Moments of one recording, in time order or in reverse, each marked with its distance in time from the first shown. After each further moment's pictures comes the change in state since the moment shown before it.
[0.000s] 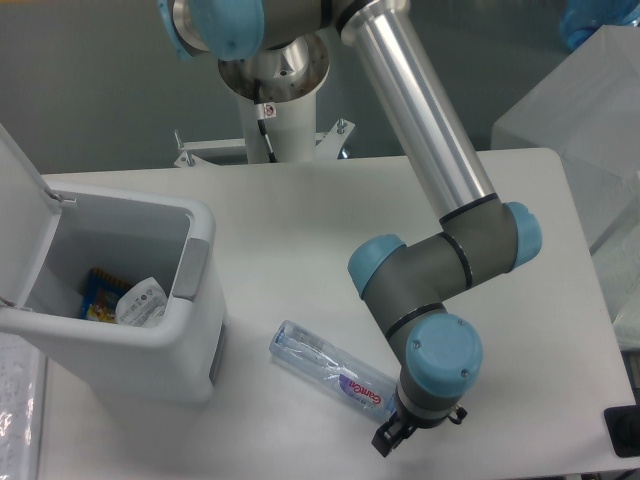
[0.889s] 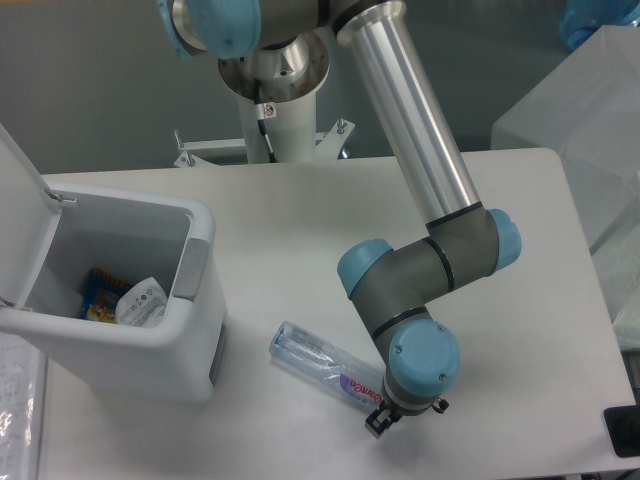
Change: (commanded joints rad) arm -0.002 -0.001 -0.048 0.028 0.023 -0.066
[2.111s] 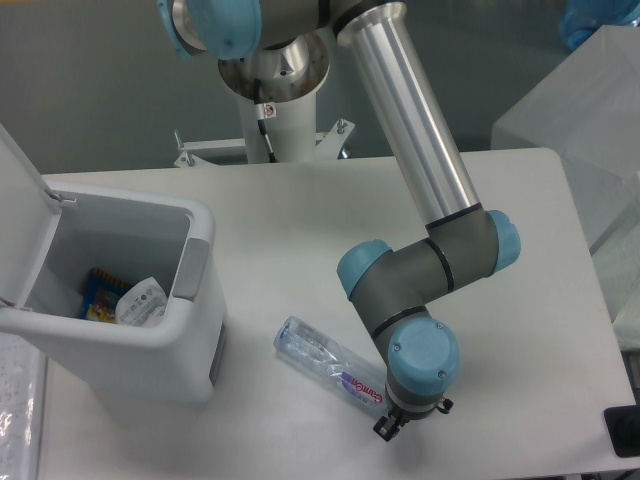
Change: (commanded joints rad) arm 0.000 0.021 0.003 0.051 0.015 -0.020
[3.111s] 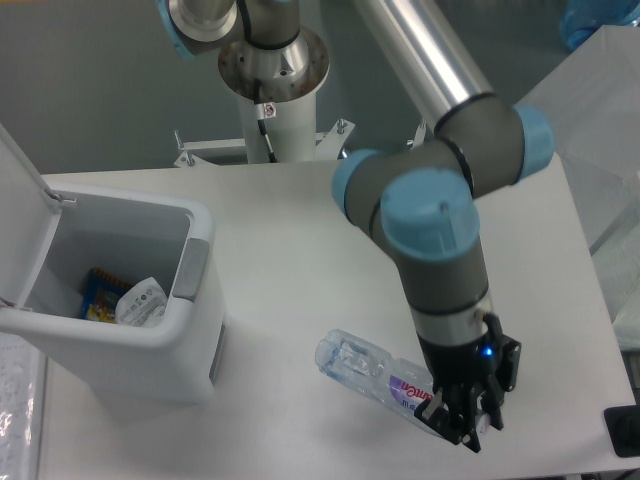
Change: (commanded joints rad) arm -0.023 0.232 0.158 0.279 -0.035 0.114
